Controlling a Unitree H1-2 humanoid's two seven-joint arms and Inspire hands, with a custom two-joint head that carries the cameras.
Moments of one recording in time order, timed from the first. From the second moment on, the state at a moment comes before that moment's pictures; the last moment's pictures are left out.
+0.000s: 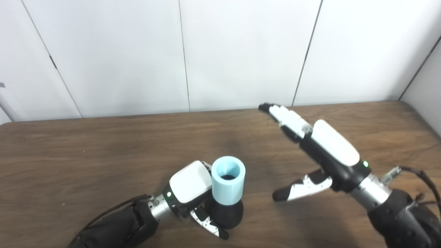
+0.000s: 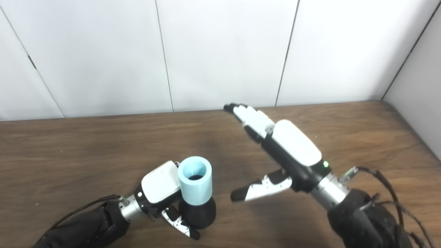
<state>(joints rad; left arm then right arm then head) -0.61 0.42 -1.04 0.48 0.92 -0.46 0.63 -0.08 -0.44 0.06 -0.69 -0.55 -0.02 0.39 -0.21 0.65</state>
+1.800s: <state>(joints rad) -0.61 0.42 -1.04 0.48 0.91 -0.46 0.62 -0.01 -0.29 0.23 -0.72 -1.09 -0.21 0.46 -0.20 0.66</state>
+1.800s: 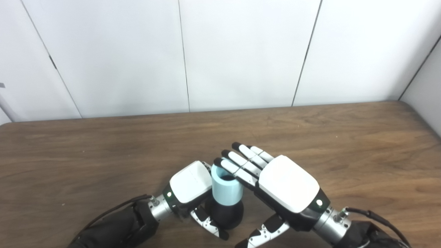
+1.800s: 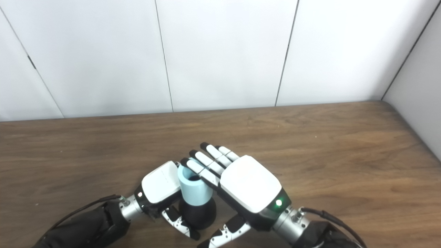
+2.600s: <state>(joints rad) -0.60 0.42 -1.03 0.48 0.92 -0.46 0.62 -0.02 -0.30 0.25 -0.69 -1.13 -0.21 0.41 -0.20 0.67</state>
